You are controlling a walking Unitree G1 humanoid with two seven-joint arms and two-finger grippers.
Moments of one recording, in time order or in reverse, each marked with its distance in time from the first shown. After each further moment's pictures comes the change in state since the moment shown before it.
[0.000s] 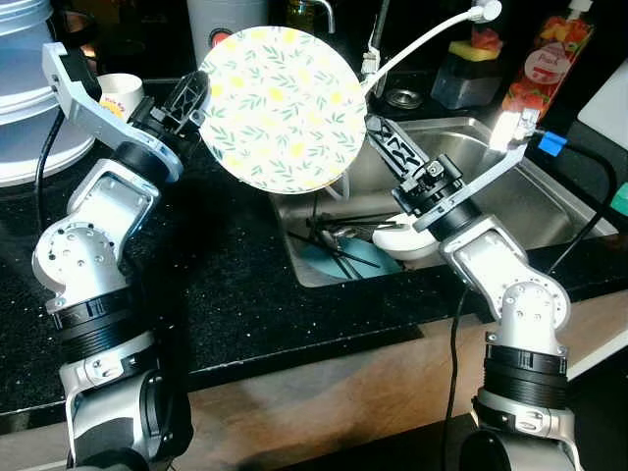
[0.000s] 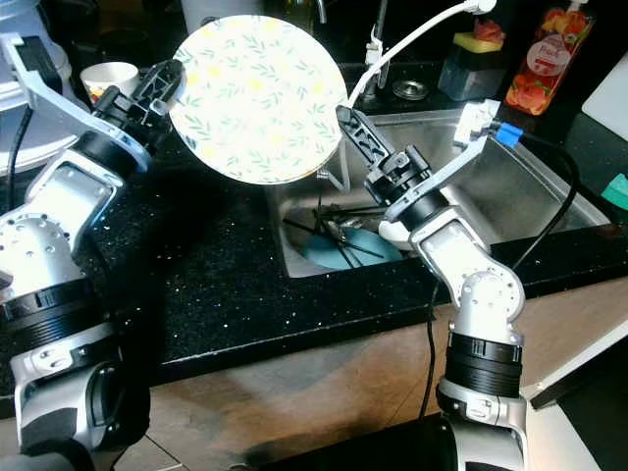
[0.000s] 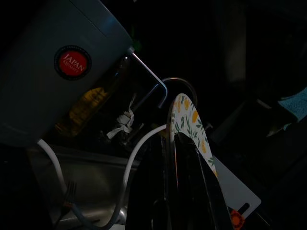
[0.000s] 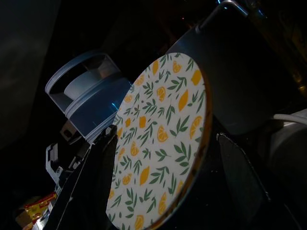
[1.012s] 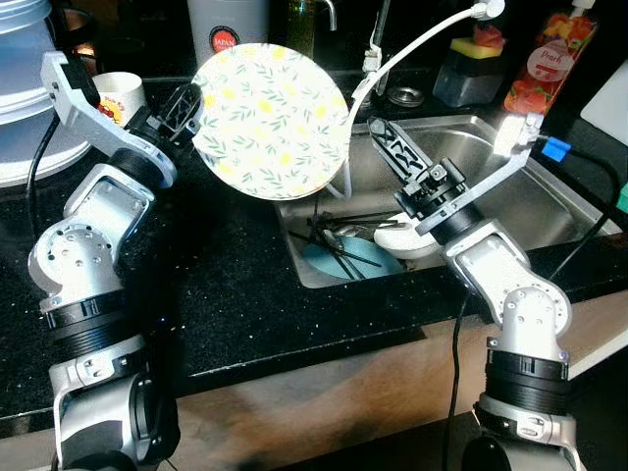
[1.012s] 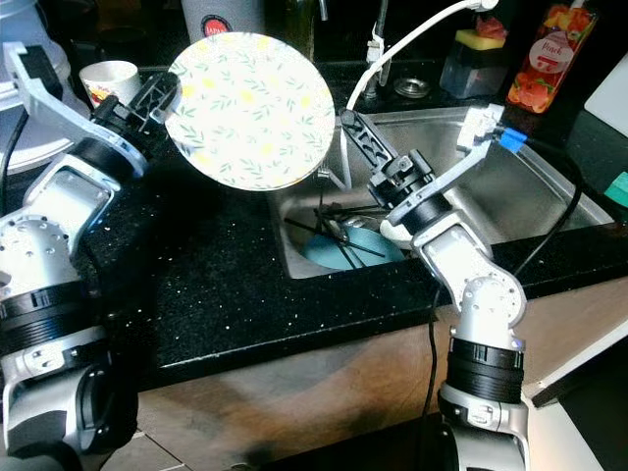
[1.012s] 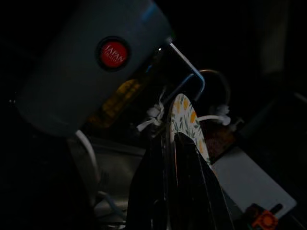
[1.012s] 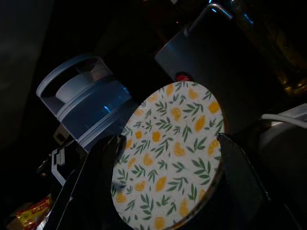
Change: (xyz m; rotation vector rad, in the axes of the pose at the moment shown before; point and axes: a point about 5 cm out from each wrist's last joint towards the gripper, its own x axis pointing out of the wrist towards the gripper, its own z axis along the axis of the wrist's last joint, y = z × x) left arm -0.002 0.021 -0.003 0.045 0.032 0.105; right arm -0.006 -0.003 0.001 -0.015 -0.018 -0.021
